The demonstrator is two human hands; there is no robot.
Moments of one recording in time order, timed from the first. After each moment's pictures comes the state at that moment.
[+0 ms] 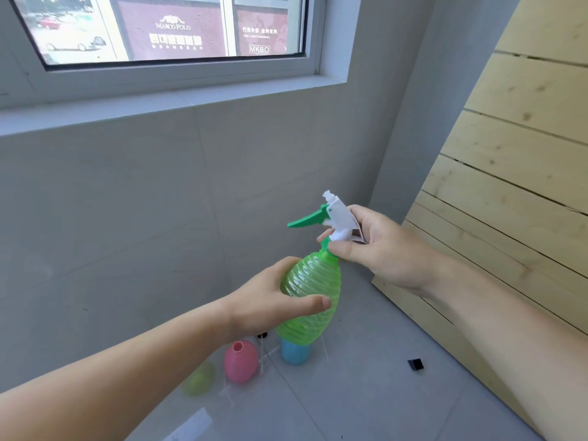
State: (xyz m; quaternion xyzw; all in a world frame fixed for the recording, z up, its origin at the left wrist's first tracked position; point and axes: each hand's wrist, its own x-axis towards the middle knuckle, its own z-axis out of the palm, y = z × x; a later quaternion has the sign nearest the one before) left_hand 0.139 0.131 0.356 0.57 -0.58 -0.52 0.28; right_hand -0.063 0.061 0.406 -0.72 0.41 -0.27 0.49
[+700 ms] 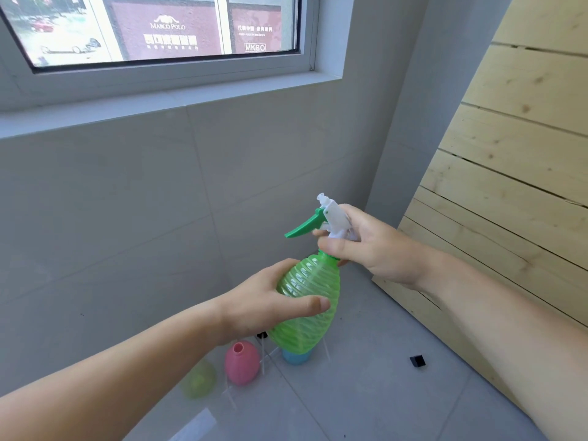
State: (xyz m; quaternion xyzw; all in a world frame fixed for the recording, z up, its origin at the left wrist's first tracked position) left_hand 0.141 0.130 0.365 0.56 -0.57 -0.55 0.25; right_hand -0.060 0.050 0.399 -0.74 0.39 -0.22 0.50
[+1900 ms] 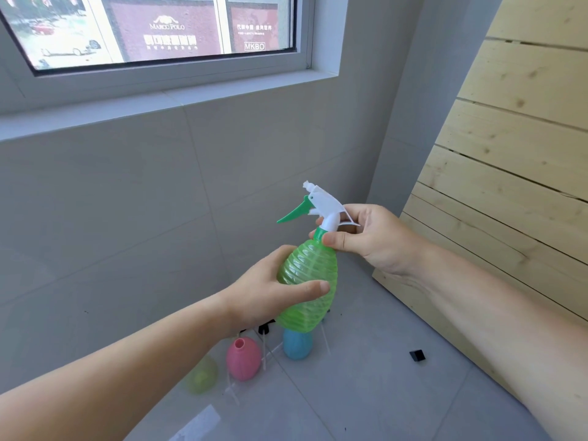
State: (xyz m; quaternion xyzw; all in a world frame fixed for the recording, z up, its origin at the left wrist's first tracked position) left_hand 0.133 0.128 0.363 0.57 -0.56 -0.52 0.31; right_hand -0.063 0.049 0.394 -0.65 0.40 -0.33 0.56
